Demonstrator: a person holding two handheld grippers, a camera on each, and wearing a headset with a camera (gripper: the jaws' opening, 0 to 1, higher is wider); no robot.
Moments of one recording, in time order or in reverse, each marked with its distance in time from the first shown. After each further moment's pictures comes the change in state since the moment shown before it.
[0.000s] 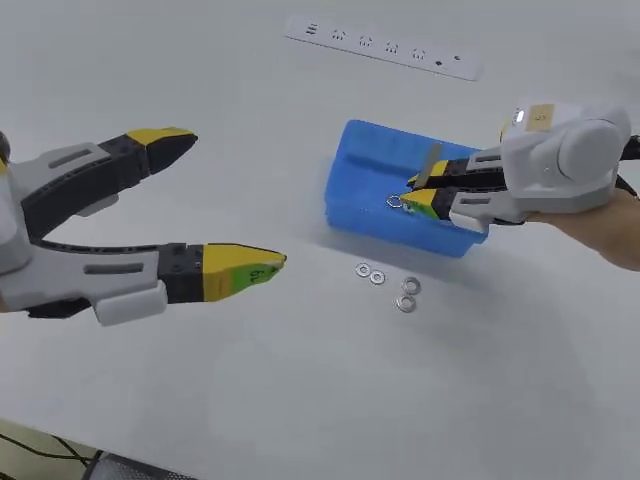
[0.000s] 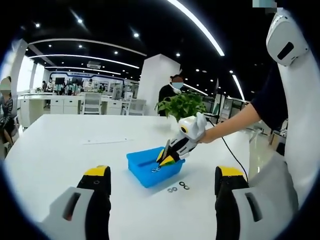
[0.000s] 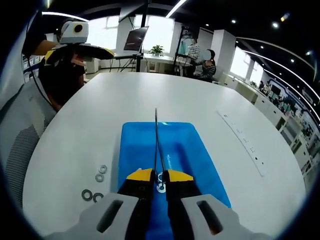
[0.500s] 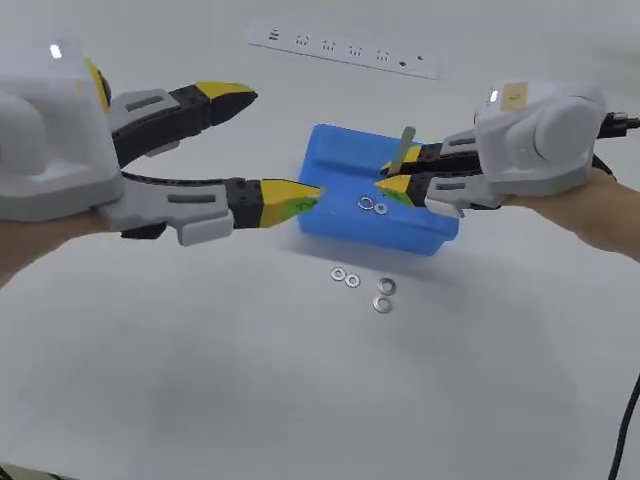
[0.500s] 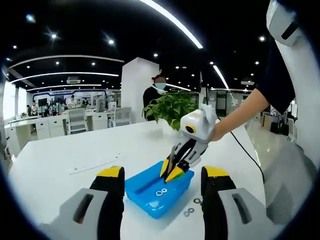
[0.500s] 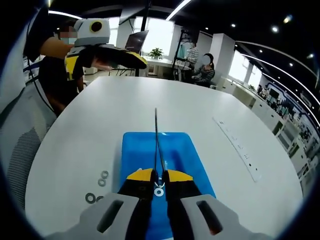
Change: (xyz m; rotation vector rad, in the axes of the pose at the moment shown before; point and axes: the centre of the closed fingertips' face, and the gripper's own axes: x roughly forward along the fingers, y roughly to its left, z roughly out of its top) left arm 0.091 0.008 0.020 0.112 -0.037 -0.138; right arm -0.012 -0.002 0.017 -0.018 -0.020 -0.019
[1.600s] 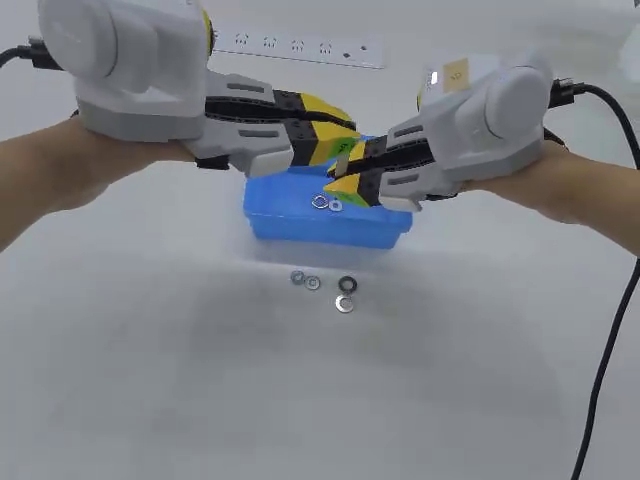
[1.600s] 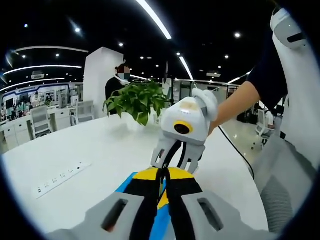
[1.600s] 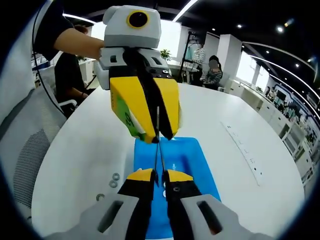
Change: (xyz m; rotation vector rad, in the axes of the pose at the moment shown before) left arm 0.080 -0.035 -0.002 0.043 0.096 -0.342; right arm -0.004 0.012 0.006 -0.014 -0.013 0.074
